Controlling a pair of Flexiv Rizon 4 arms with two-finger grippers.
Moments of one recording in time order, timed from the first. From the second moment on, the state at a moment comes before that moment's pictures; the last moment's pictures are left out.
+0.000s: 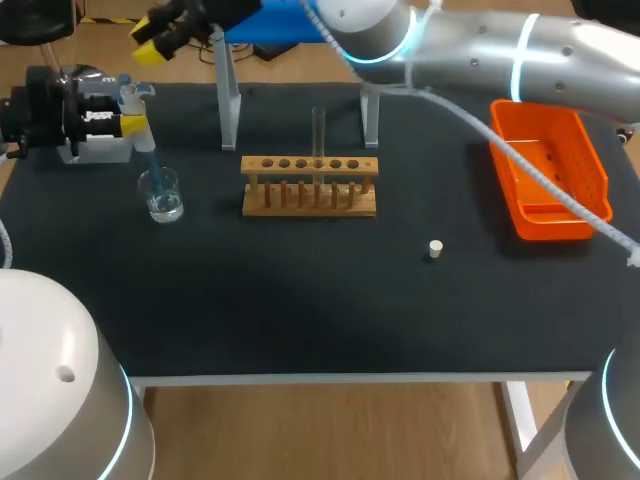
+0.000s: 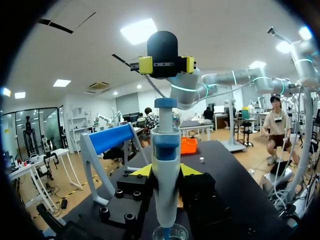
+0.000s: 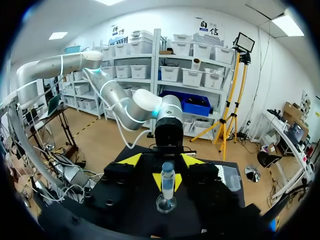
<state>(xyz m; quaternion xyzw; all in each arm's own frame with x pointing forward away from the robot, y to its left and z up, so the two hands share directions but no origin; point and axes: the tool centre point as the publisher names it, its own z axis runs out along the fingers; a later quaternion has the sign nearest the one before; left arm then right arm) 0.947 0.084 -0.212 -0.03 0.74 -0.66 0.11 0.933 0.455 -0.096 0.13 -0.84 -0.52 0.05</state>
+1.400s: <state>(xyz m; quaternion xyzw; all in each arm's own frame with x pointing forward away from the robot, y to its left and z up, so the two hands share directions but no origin) 0.947 0.085 -0.212 -0.03 0.74 -0.66 0.11 0.916 0.164 -0.161 0.07 -0.86 -0.51 -0.01</state>
